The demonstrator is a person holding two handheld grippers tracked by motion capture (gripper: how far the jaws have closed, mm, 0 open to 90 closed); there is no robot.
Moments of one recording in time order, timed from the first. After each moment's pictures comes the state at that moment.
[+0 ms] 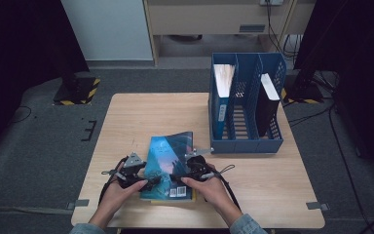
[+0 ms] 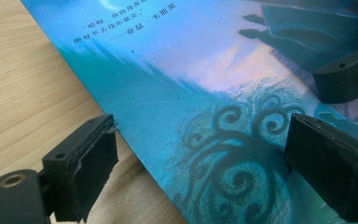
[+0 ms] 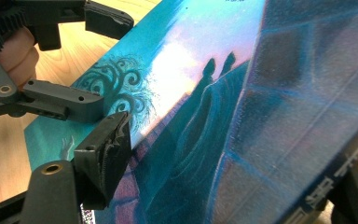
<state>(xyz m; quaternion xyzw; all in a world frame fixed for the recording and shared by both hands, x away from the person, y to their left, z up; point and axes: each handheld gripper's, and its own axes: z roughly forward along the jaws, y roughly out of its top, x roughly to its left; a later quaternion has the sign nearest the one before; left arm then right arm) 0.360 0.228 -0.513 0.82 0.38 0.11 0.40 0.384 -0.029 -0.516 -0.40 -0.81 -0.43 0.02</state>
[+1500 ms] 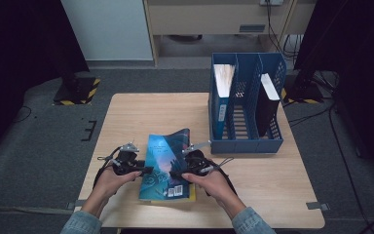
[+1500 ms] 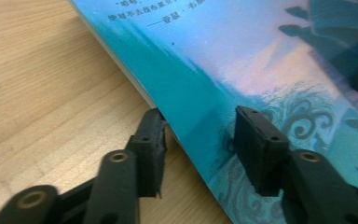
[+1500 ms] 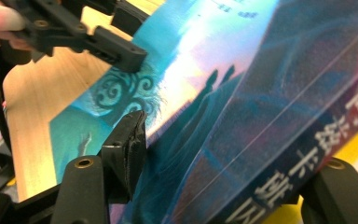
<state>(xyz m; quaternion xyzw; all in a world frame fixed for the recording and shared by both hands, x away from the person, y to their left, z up) 0.393 0.247 -0.493 0.84 0.41 0.04 0.35 0.393 -0.026 -0.495 -0.36 -0.84 -0.42 0.04</state>
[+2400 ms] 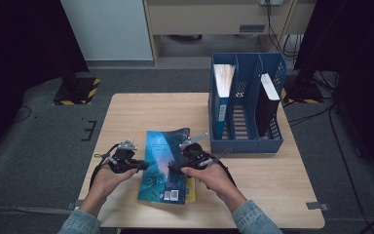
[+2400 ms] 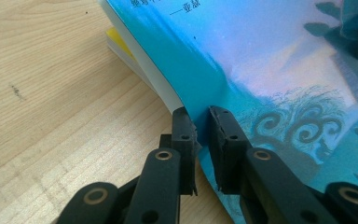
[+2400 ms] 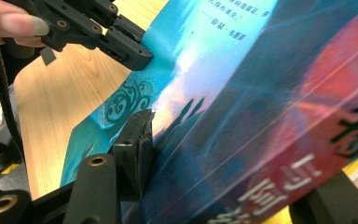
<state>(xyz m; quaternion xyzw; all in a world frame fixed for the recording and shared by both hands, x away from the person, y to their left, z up) 0.391 0.251 -0.474 0.86 0.39 0.04 0.34 0.401 -0.022 -0.467 -0.33 -0.85 -0.41 0.03</state>
